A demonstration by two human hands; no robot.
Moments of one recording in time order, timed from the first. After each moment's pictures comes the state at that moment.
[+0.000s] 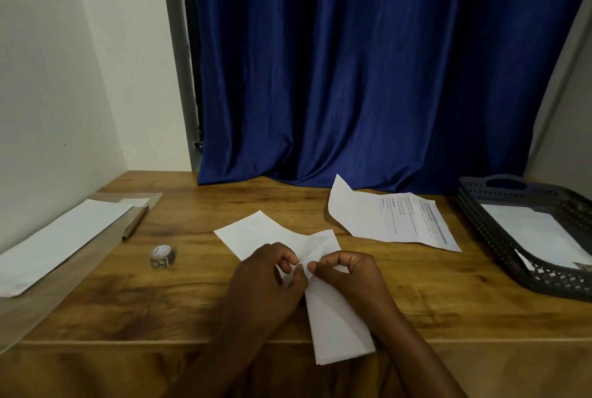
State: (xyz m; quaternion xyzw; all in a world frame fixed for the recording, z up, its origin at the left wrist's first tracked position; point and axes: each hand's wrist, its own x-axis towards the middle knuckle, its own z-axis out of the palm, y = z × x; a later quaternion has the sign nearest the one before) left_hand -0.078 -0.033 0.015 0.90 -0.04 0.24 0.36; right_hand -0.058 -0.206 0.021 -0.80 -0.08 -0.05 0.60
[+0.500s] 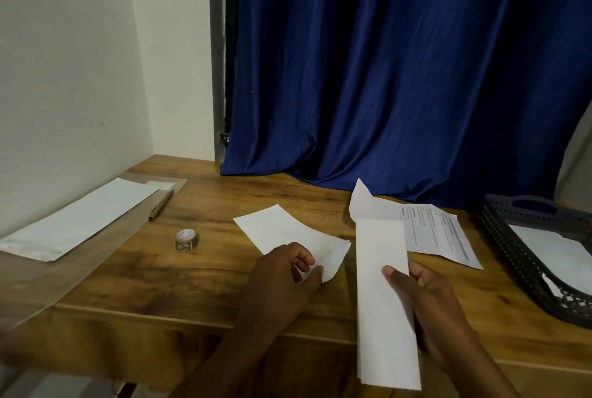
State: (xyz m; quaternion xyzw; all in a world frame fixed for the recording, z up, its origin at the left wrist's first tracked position) left_hand -0.075 -0.029 0.005 0.88 -0.02 0.23 0.42; right_hand -0.086 -0.253 0.036 -0.76 0.05 -0.03 0.65
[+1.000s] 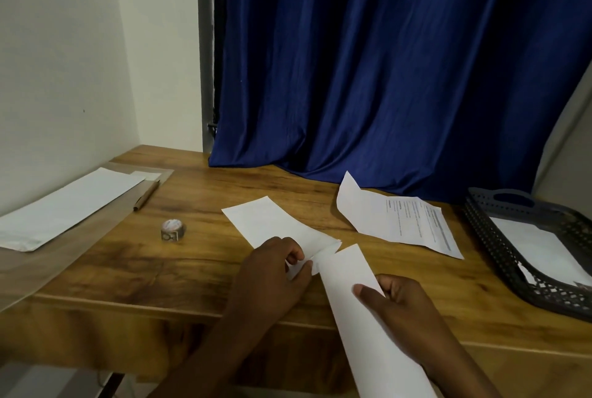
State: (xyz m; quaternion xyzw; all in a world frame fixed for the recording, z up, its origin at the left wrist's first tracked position) left_hand -0.083 -0.035 0.005 0.90 -0.04 0.23 0.36; right_hand -0.112 -0.249 0.031 -0.84 -0.03 0.01 0.55
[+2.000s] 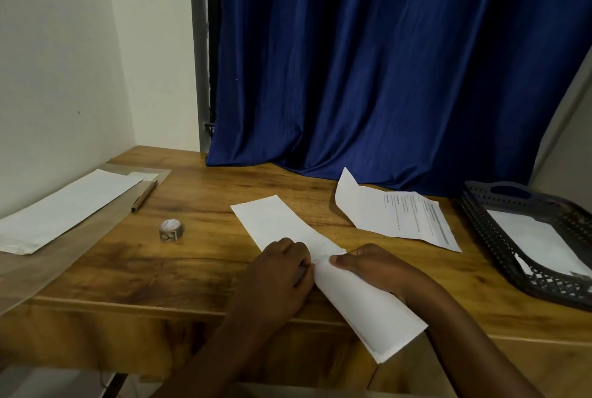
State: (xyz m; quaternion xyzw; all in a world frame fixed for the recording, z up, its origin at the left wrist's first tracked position) left_hand -0.089 -0.039 0.003 0.93 -0.14 0.24 0.24; right_hand -0.048 -0.224 0.065 -0.91 0.04 0.18 0.38
